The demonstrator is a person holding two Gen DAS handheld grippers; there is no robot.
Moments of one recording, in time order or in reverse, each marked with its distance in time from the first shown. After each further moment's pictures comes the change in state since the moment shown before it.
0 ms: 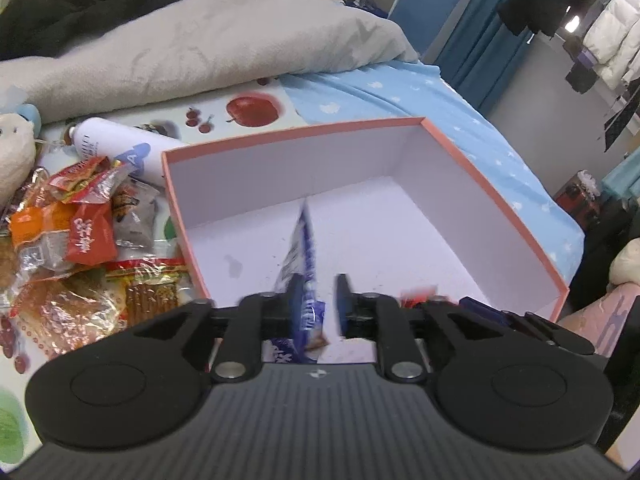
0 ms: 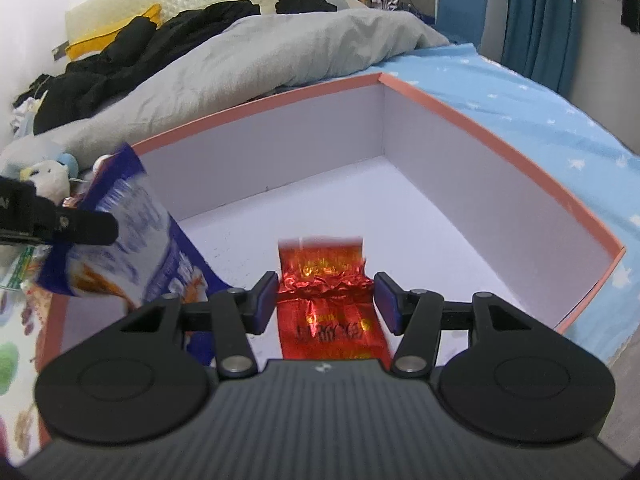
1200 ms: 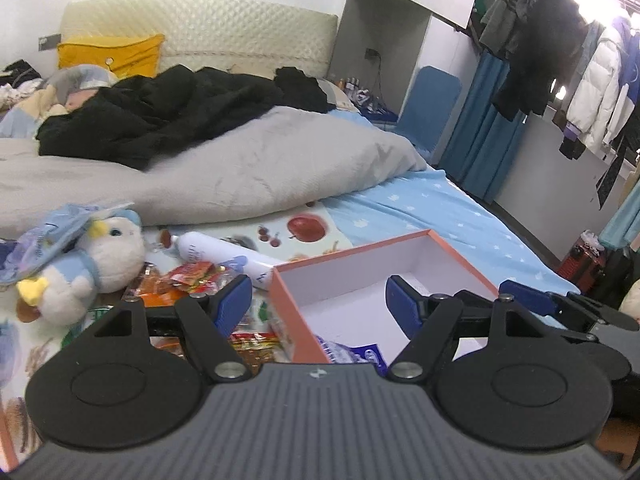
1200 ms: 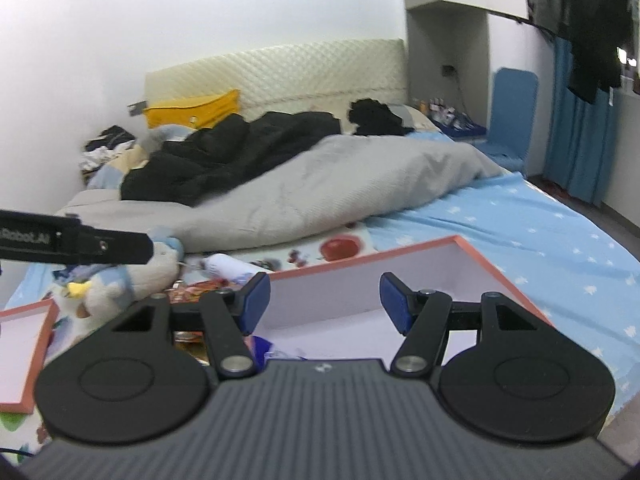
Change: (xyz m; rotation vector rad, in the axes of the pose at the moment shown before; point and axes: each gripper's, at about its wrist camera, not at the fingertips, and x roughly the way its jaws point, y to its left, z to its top) left arm -0.208 0.036 -0.012 0.037 -0.318 0.068; right arm -0.147 0.086 0.040 -0.138 -0.299 0.139
